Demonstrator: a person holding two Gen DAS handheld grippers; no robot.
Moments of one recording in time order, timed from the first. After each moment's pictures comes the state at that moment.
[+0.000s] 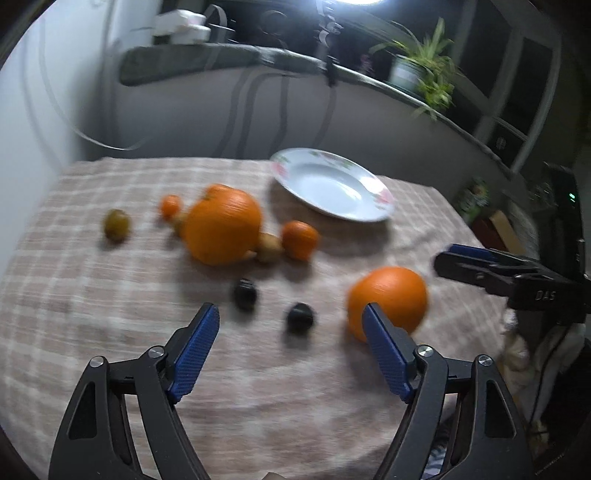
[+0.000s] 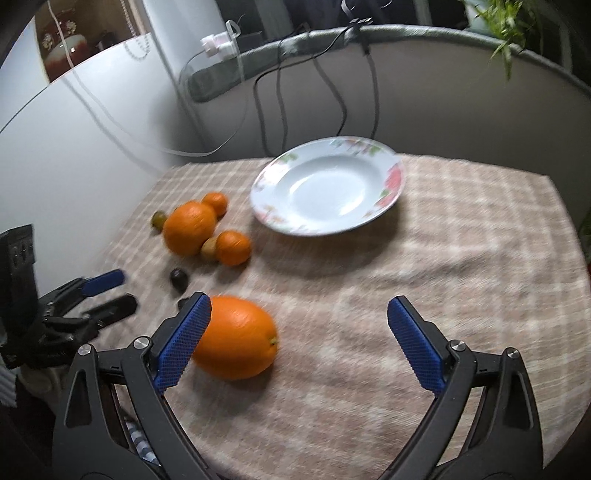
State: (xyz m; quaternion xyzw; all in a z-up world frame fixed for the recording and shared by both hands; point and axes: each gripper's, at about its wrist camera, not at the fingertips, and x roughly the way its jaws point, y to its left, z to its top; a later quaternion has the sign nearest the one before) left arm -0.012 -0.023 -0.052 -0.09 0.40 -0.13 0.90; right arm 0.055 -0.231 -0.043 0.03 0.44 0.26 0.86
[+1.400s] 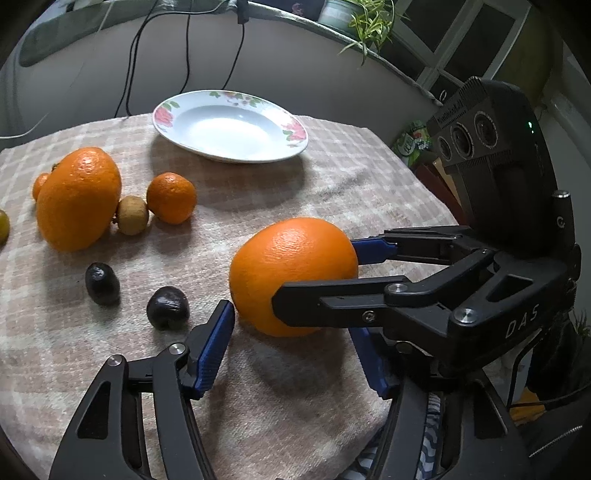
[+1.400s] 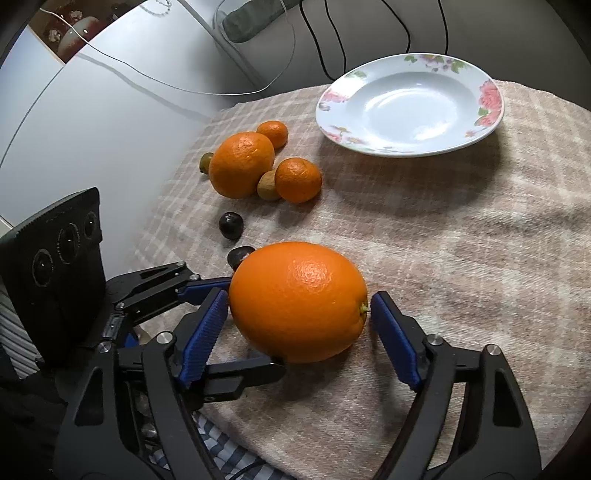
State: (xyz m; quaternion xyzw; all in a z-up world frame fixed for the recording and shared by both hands) left arm 0.011 -0.083 -0.079 -0.07 0.46 -0.26 0.84; right arm 0.067 -0.198 -0.084 0.08 0.52 0.36 0.77
